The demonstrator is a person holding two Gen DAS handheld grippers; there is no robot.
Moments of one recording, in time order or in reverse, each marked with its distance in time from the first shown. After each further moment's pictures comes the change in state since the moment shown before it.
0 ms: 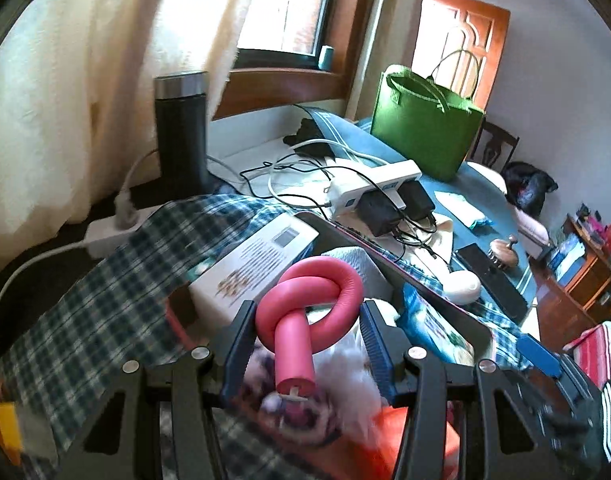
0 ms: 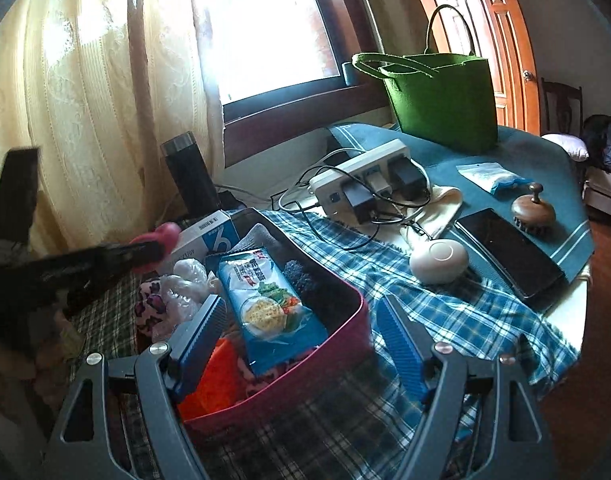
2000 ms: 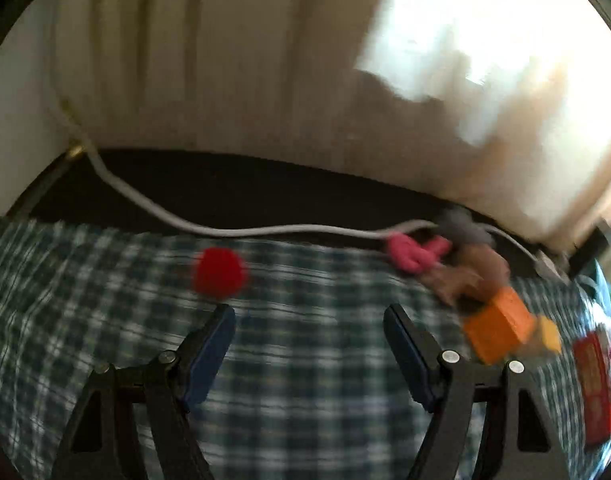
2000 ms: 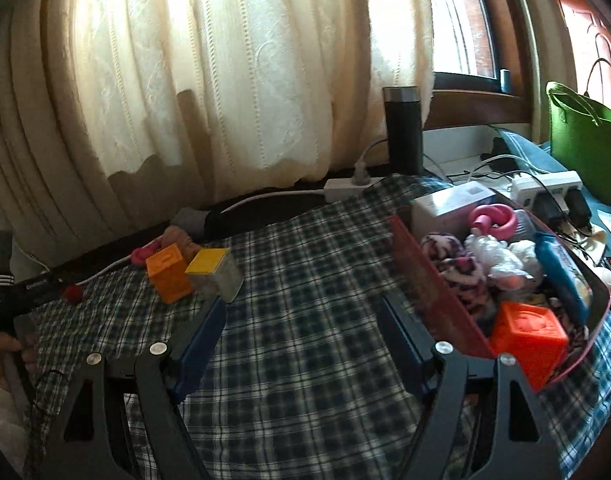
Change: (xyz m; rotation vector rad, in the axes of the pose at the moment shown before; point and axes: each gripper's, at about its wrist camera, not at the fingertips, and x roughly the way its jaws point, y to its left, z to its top) left arm -0.318 0.375 -0.251 -0.791 -0.162 0.689; right arm -0.006 0.227 -0.051 -0.291 0.121 0.311
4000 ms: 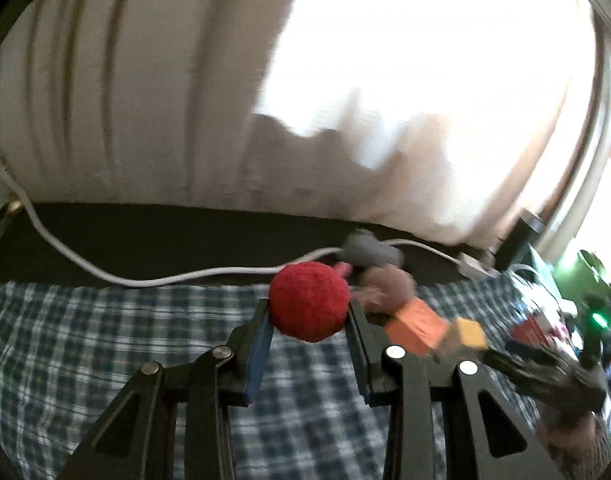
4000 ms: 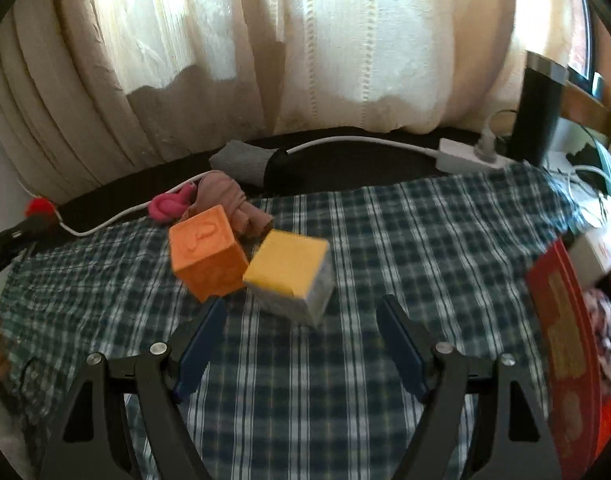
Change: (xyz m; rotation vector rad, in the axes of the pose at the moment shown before) left arm -0.037 -0.066 -0.006 0.206 -0.081 -0.306; right arm 0.140 0.093 0.031 -0.175 0.278 0.088
